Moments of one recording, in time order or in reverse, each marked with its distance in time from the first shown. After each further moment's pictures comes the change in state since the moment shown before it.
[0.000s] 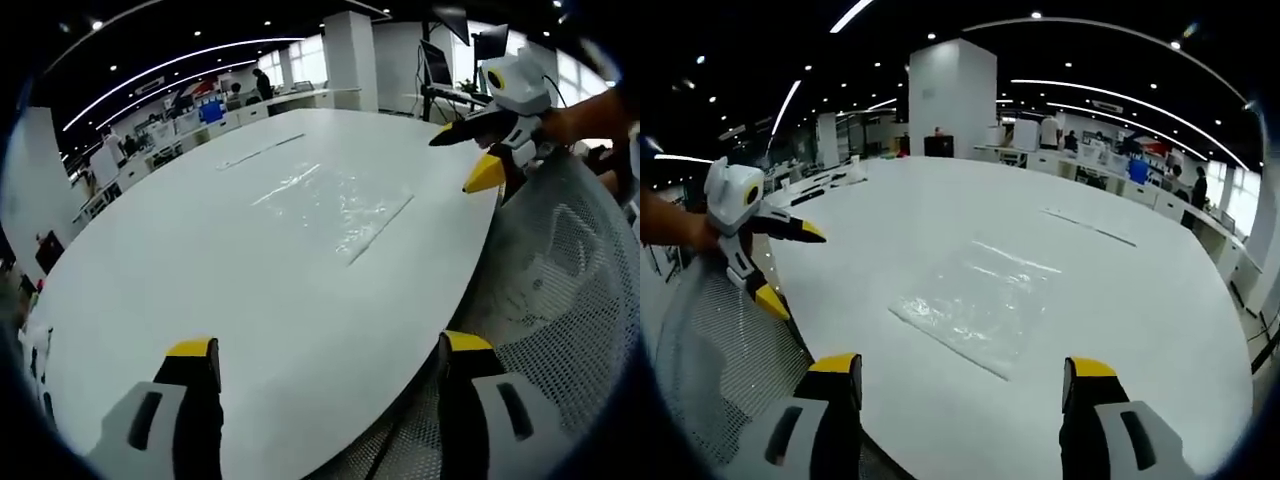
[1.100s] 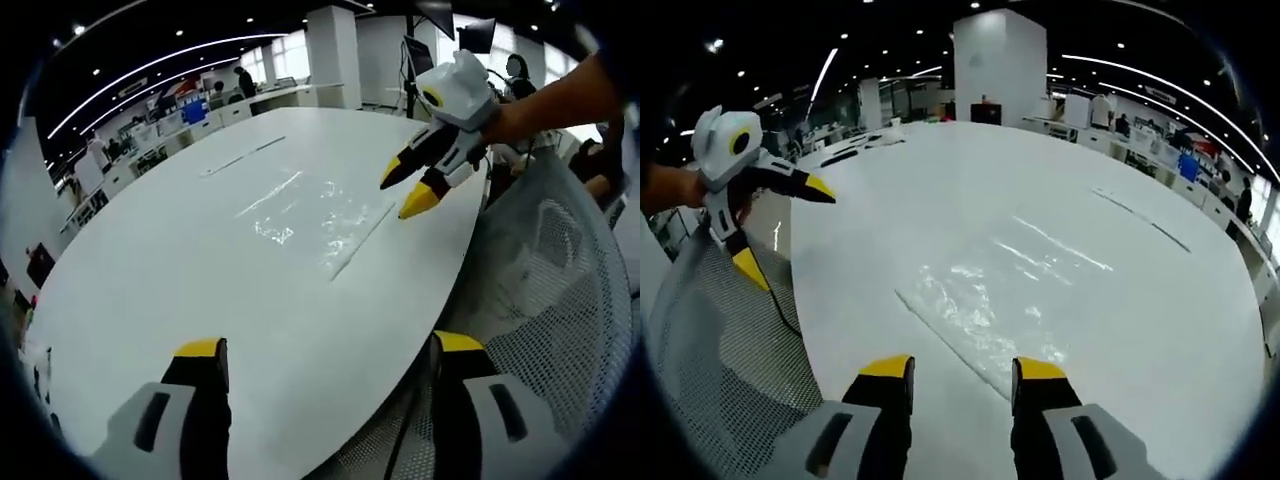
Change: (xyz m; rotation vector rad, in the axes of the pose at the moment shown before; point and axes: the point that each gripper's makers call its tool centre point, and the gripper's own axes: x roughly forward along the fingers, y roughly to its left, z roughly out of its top) left arm -0.004 -0.015 0.019 0.043 0.033 -0.063; right arm 0.054 0.004 -0.010 -0.104 0.156 0.177
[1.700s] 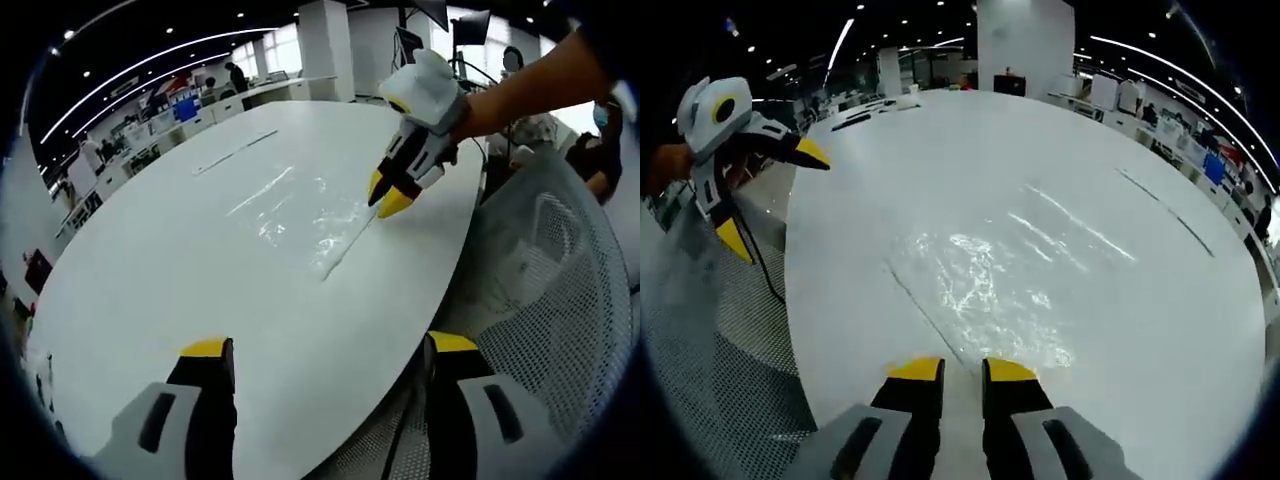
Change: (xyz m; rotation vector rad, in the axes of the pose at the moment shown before) left arm 0.007 -0.007 0.003 0.012 0.028 -0.016; right arm 0.020 -0.006 -0.020 -0.100 0.152 0.066
